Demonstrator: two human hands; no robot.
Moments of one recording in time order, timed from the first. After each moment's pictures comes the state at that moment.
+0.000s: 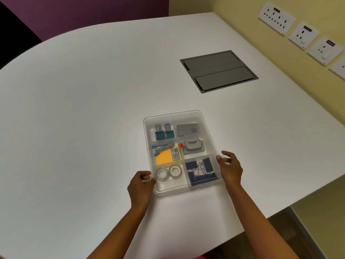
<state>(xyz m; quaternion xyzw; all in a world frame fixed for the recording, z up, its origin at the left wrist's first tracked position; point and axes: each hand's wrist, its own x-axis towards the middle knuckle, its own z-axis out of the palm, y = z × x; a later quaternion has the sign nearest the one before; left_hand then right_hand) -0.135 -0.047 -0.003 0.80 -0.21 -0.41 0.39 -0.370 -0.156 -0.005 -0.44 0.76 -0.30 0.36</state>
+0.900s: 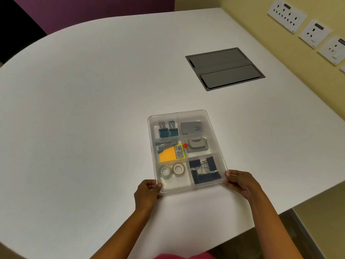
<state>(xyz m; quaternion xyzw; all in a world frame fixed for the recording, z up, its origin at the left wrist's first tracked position) -0.140 -0.030 -0.024 0.77 -0.15 -0.49 0.38 -0.423 -0.150 -0.019 -0.20 0.71 -0.24 0.63</state>
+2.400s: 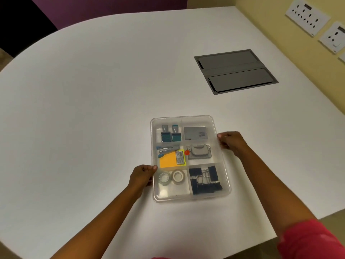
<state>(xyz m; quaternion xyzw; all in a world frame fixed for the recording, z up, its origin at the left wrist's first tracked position) -0.103 -0.095 -0.030 0.75 -0.15 -0.54 0.36 -0.362 -0.297 -0.002 -0.47 0.70 -0.18 0.51</state>
